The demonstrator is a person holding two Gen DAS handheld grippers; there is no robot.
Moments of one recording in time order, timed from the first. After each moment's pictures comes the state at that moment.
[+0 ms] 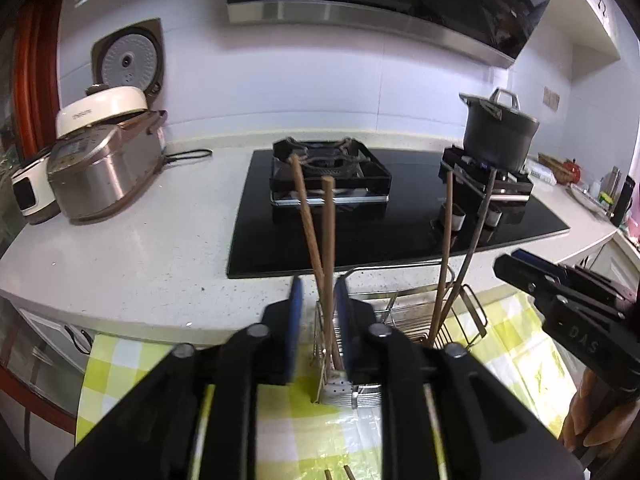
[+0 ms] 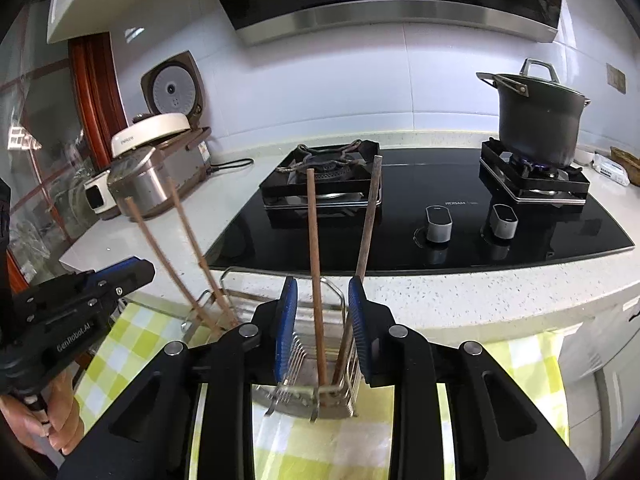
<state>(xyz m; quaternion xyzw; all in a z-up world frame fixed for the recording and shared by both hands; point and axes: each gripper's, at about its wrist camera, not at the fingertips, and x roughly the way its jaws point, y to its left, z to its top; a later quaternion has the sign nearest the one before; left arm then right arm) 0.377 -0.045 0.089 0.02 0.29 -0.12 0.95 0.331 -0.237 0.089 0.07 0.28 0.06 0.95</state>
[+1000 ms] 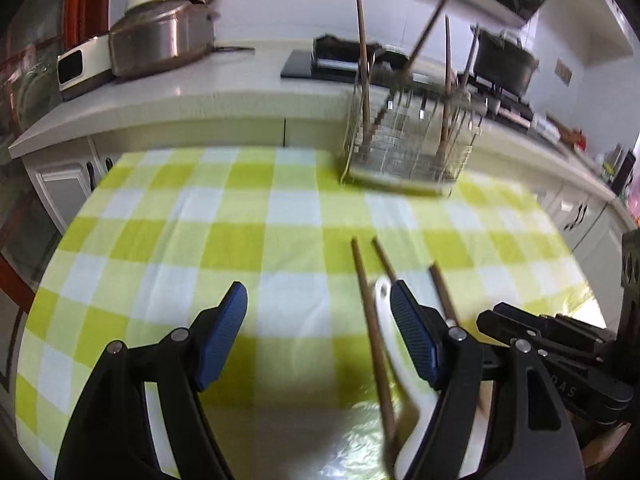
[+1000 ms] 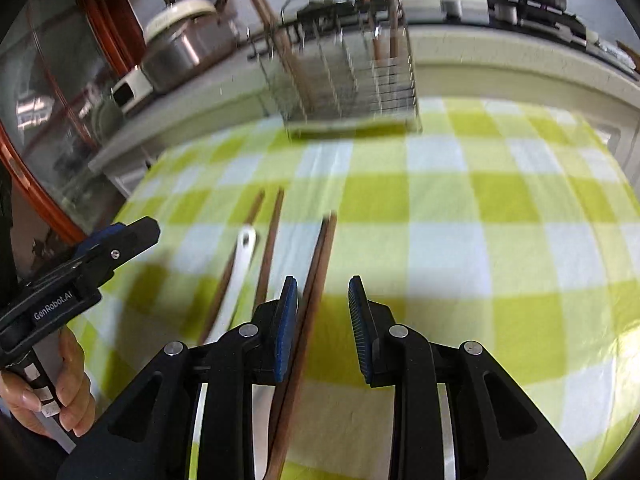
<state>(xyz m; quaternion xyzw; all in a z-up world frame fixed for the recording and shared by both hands) 0.195 0.016 -0.065 -0.01 0.39 -0.09 0.92 0.166 -0.172 -0.075 0.10 0.44 0.11 0.89</state>
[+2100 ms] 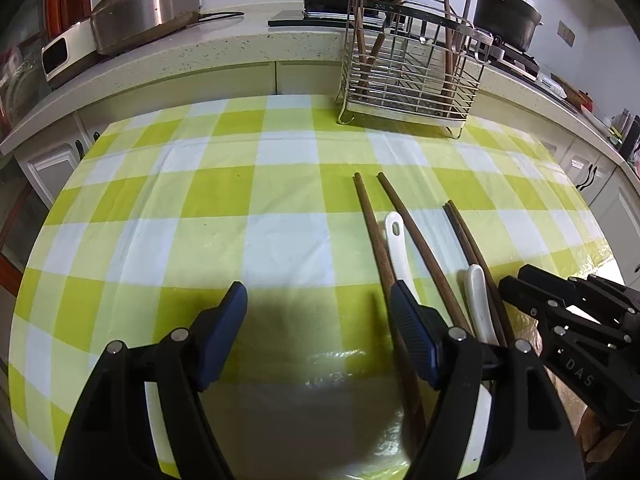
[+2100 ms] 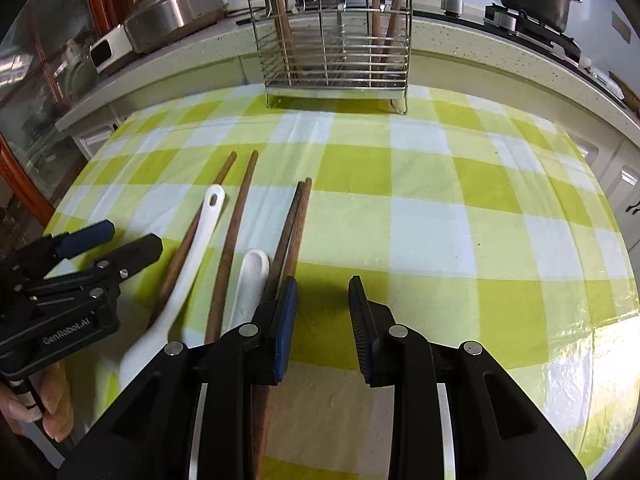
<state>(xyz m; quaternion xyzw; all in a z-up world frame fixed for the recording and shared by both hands) 0.199 0.006 -0.103 0.01 0.44 -0.09 0.89 0.164 -0.159 -0.088 0.03 0.45 0.05 0.89</state>
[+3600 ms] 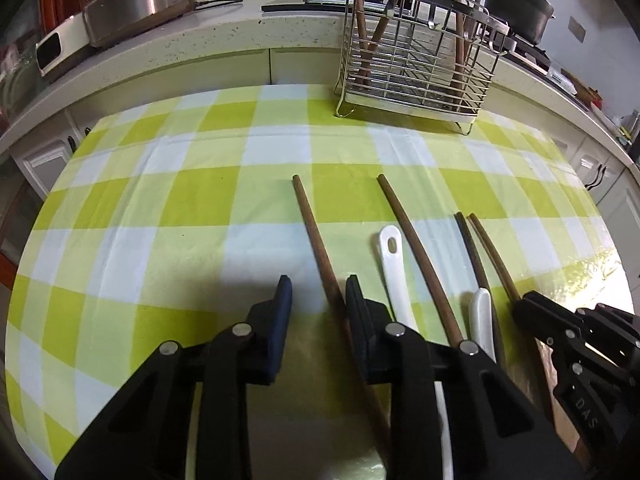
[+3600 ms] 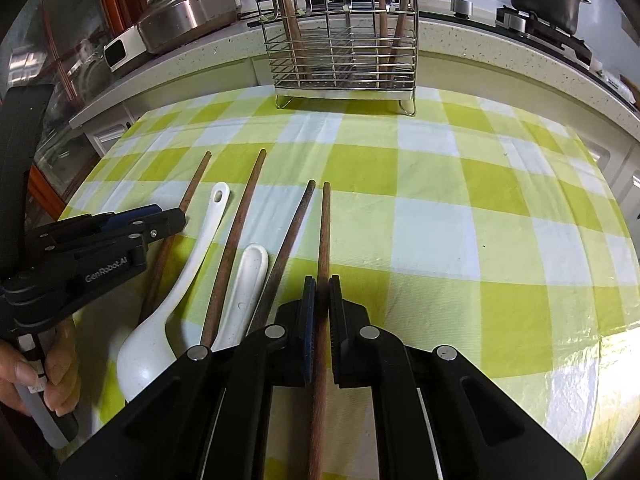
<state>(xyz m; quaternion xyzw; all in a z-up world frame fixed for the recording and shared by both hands) 0.222 -0.010 -0.111 0.02 0.46 -0.08 0.88 0.161 -0.165 -0.090 0.03 0.45 0.08 0.89</state>
